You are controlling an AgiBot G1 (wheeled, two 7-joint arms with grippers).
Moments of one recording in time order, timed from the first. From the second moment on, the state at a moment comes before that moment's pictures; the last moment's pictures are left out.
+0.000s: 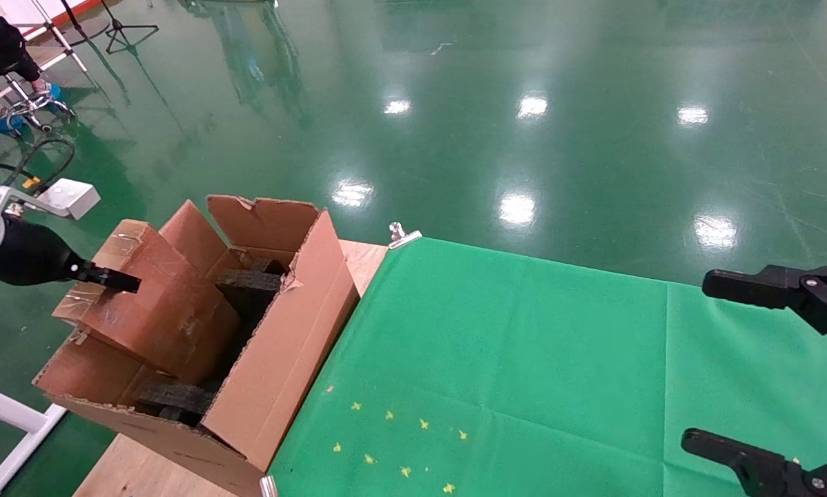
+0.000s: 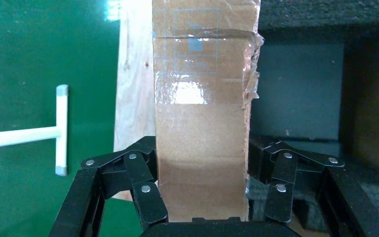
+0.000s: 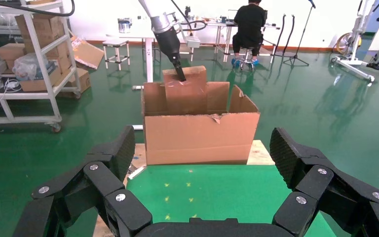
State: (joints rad) left arm -2.03 0.70 1.43 -0.07 1.56 1.13 -0.70; right arm 1.09 -0.58 -0.35 1.26 -0.68 -1.47 0.15
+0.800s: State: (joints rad) left arm -1.90 0.76 1.42 -0.01 1.55 1.04 -0.71; right arm 1.09 -0.58 -0.35 1.26 -0.68 -1.47 0.15
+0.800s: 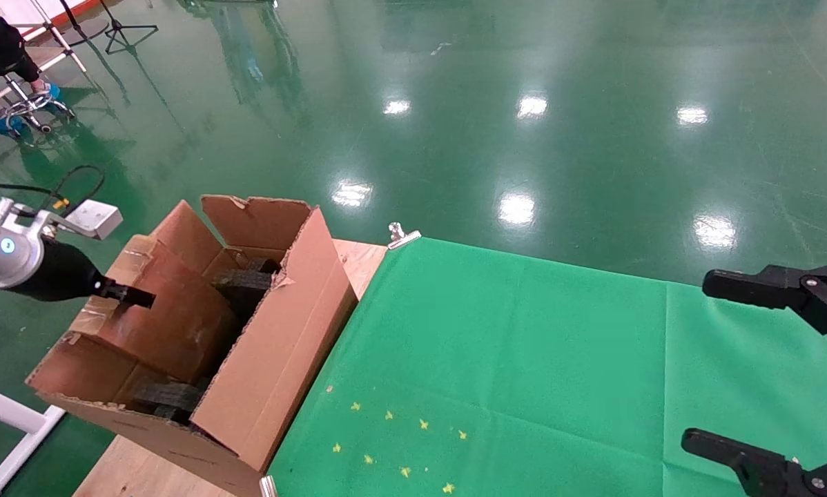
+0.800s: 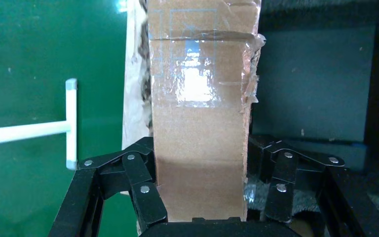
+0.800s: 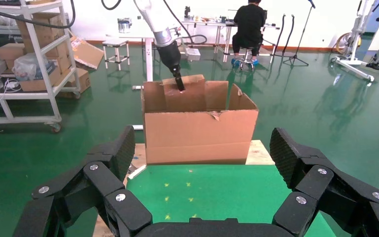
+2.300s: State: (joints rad) left arm -1.63 0.90 1.41 0.02 1.53 0.87 -0.84; right arm 1.09 -0.58 -0.35 1.26 -0.68 -1.47 0.15
